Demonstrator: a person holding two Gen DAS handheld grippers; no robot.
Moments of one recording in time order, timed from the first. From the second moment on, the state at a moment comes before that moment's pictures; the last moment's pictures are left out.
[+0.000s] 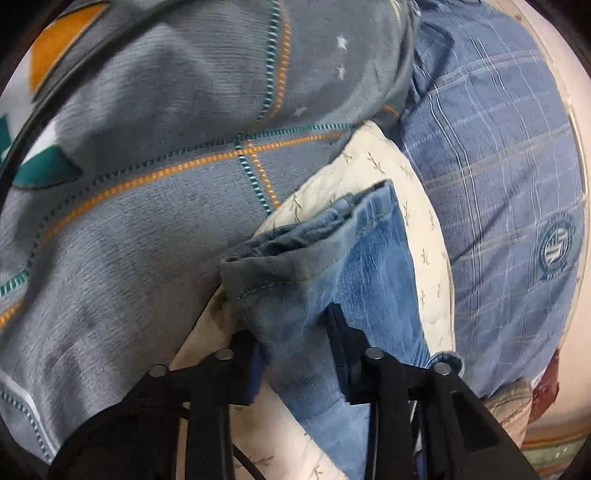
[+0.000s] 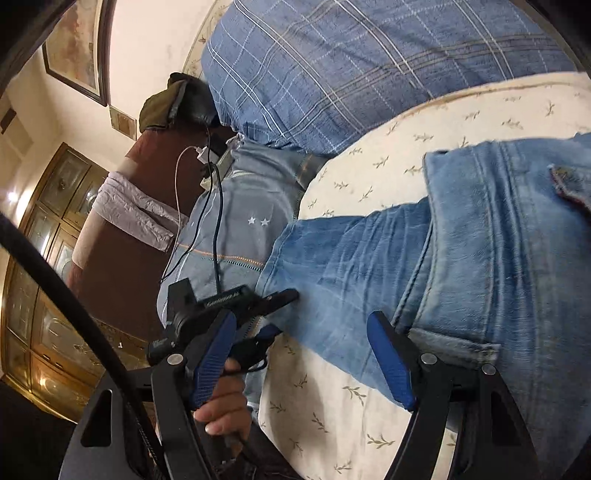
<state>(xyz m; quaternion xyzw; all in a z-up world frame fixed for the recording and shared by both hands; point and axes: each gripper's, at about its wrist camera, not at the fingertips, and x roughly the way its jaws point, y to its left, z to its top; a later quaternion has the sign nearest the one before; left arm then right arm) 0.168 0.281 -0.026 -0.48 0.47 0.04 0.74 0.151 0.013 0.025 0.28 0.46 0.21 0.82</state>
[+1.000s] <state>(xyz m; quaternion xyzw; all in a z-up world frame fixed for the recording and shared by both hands) 0.139 0.251 -0.003 -0.43 0.43 0.09 0.79 0.195 -0.009 0.087 0.24 0.49 0.24 0.81</state>
